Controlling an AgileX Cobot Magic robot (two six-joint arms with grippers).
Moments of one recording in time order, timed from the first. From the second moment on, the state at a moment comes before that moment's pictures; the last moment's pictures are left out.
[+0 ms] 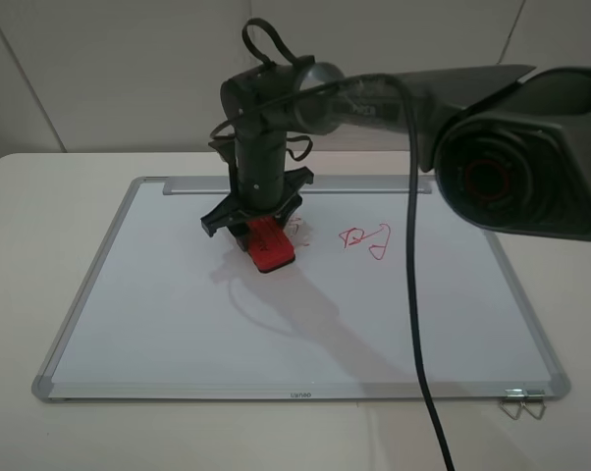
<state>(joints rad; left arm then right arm) -0.02 -0.01 -0.50 -0.04 1.07 0.00 0.72 2.50 -2.08 -0.10 1.08 0.13</state>
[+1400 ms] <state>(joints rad) -0.02 -0.01 -0.50 -0.04 1.07 0.00 0.47 2.50 -2.04 -0.03 1.05 0.12</state>
